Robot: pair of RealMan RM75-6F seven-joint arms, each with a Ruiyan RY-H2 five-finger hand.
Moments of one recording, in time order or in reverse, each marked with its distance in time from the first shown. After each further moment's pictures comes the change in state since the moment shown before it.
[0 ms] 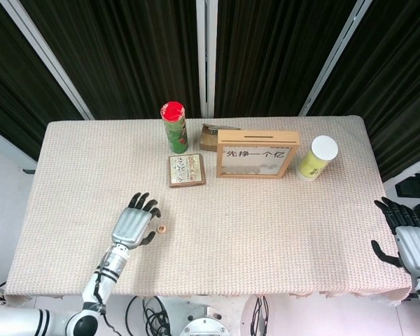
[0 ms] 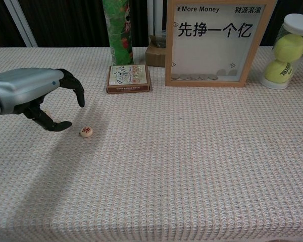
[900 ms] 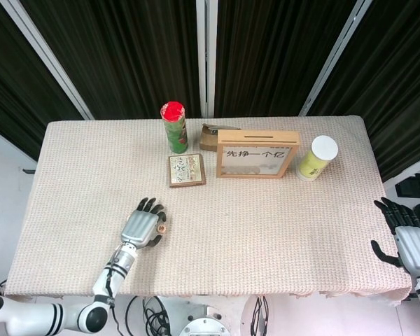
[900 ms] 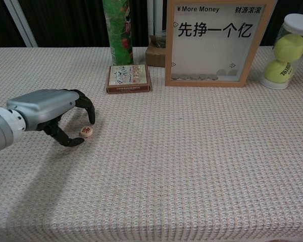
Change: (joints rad) left arm -0.008 -0.093 -0.020 0.159 -0.037 -0.121 -0.056; right arm 0.002 -0.002 0.002 -0.001 0.006 -0.010 -0.009
